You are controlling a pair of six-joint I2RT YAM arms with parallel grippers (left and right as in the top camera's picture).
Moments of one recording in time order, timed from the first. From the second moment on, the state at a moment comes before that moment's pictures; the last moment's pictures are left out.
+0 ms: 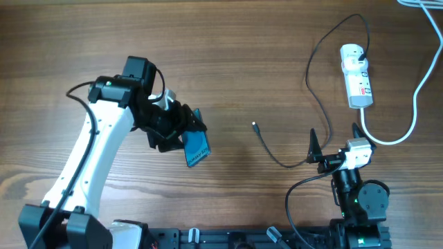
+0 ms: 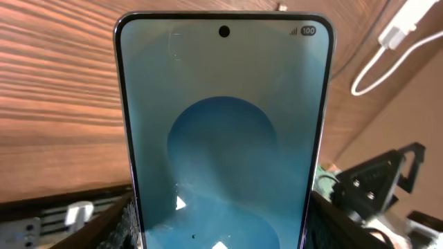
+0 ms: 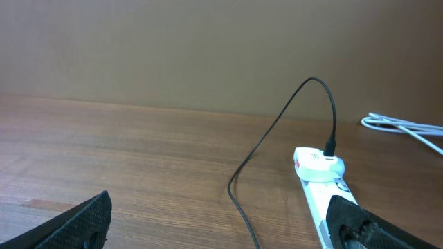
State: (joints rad) left arm -0.18 1.50 1.26 -1.30 0.65 -0.59; right arm 0.04 0.03 0.01 0.00 -0.07 -0.05
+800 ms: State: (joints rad) left arm -0.18 1.50 1.26 -1.26 0.72 -0.58; right arm 0.04 0.03 0.01 0.00 -0.07 -0.05
